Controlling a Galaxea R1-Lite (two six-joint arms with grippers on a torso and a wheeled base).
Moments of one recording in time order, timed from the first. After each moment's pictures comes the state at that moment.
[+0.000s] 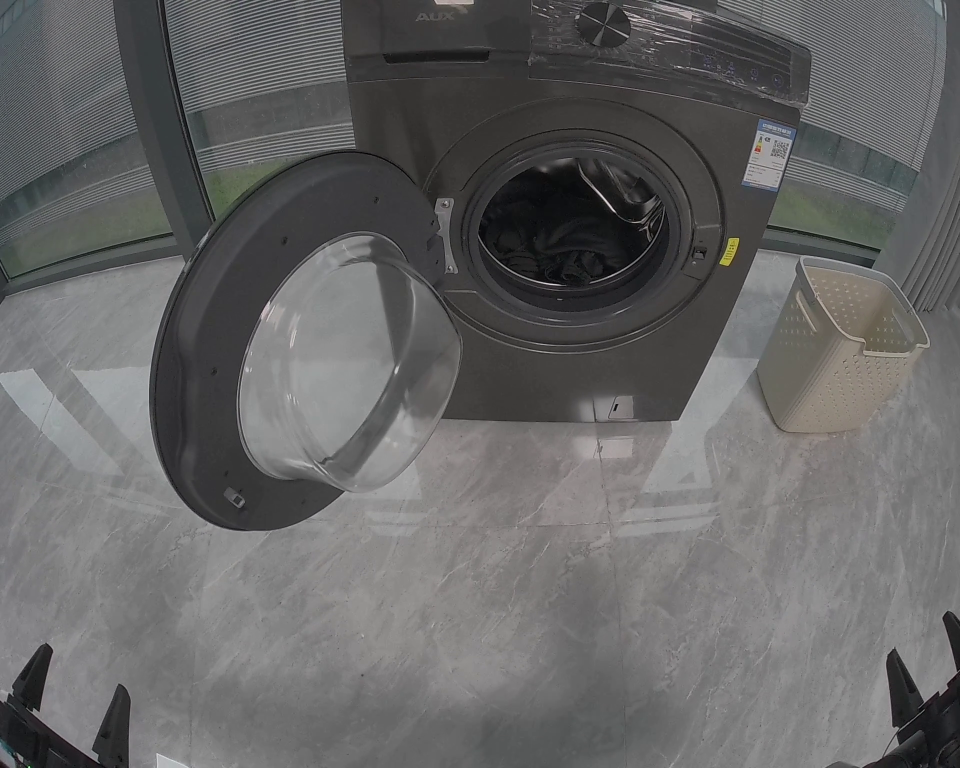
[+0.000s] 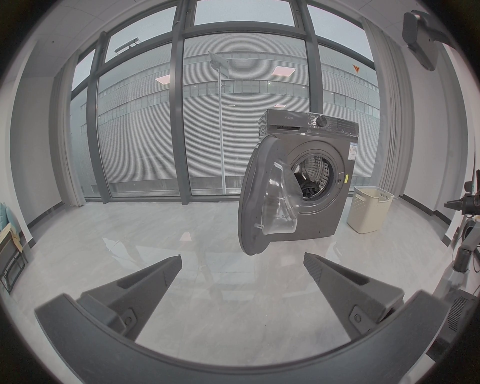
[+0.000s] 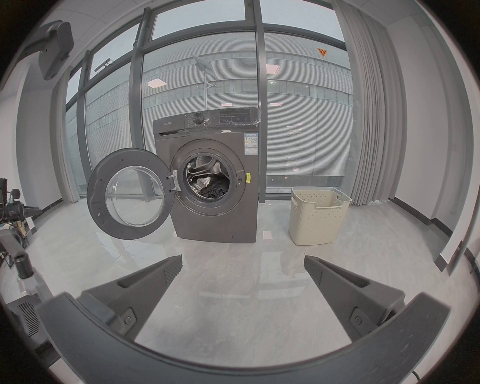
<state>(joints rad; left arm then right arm) 0.00 0.02 -0.02 0.00 -0.01 0.02 0.00 0.01 -0.02 0.00 0.02 0.00</state>
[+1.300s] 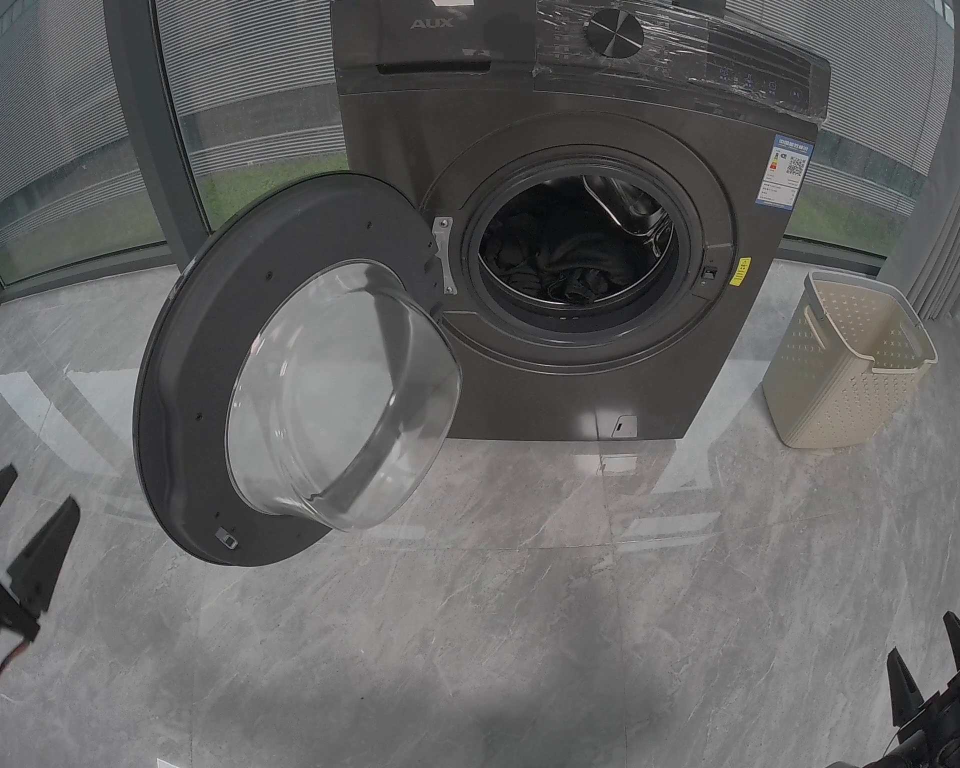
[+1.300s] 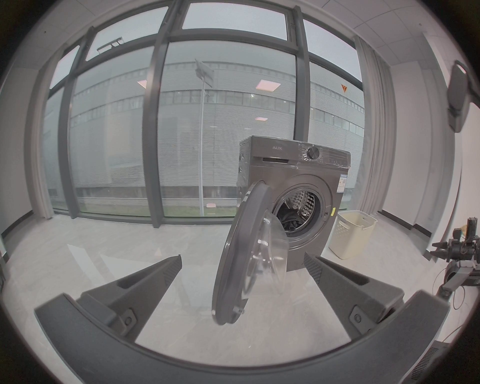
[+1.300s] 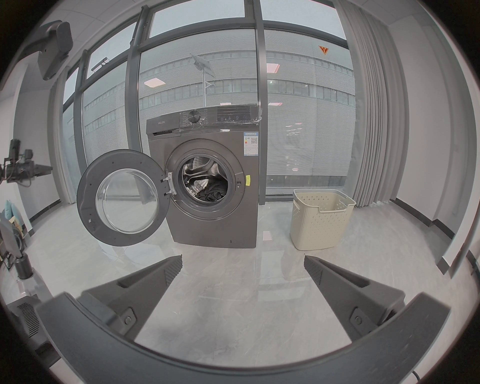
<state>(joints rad) 0.00 0.58 -0.34 -0.32 -0.16 -0.01 0.00 0.02 -0.02 0.00 0.01 0.00</state>
